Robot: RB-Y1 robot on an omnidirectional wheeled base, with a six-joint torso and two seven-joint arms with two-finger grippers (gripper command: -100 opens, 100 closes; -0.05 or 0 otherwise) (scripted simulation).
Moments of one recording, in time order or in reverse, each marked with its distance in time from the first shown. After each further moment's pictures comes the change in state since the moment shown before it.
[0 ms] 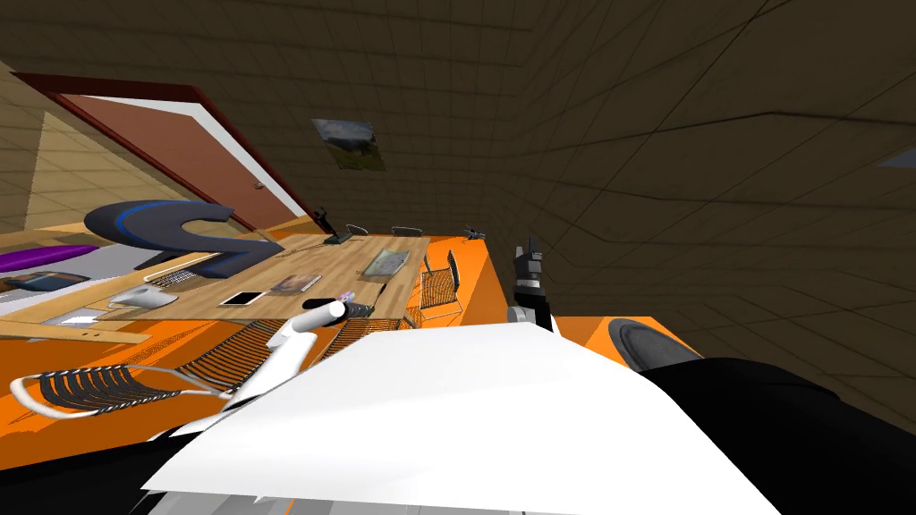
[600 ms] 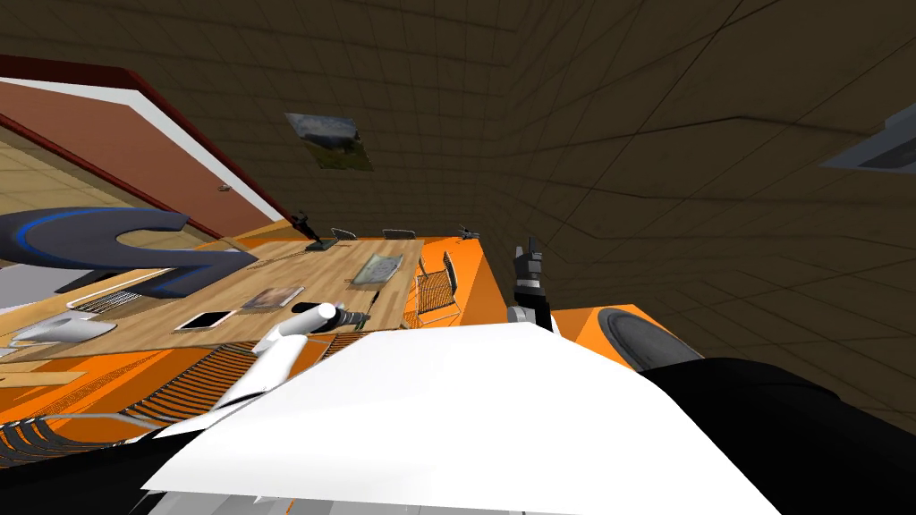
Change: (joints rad) left arm -0.017 0.034 0.041 0.106 0.064 0.134 0.082; right arm 0.000 0.000 0.000 0.000 0.000 0.000 0.000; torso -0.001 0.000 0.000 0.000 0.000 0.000
